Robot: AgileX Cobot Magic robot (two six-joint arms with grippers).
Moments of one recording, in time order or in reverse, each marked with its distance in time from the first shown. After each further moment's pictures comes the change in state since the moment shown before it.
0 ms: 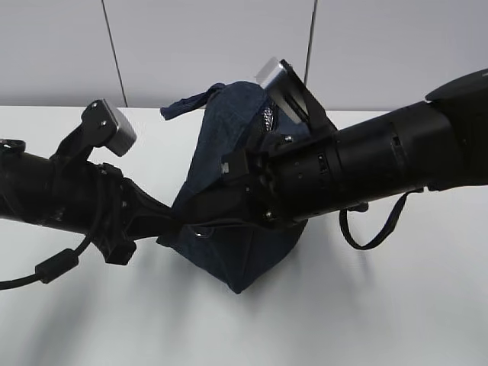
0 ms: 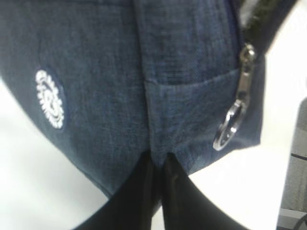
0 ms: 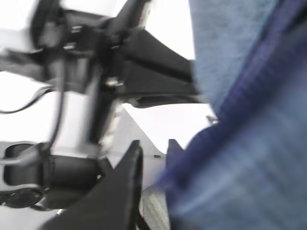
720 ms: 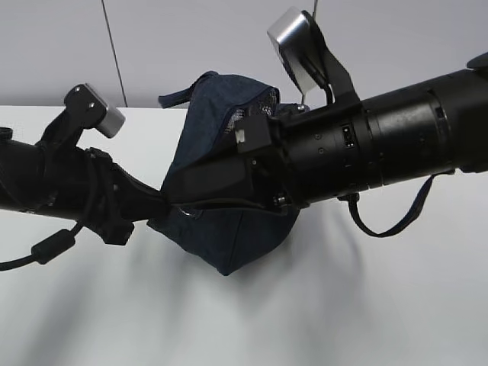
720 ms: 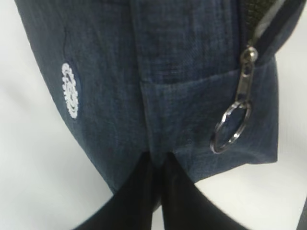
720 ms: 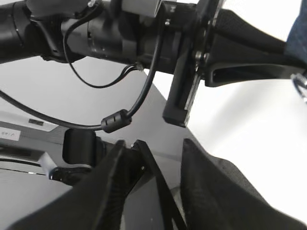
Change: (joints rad) left arm 0.000 -0.058 0.000 0.001 -0.086 -0.091; right arm 0.000 -0.096 -0.002 0.019 0.104 -0.008
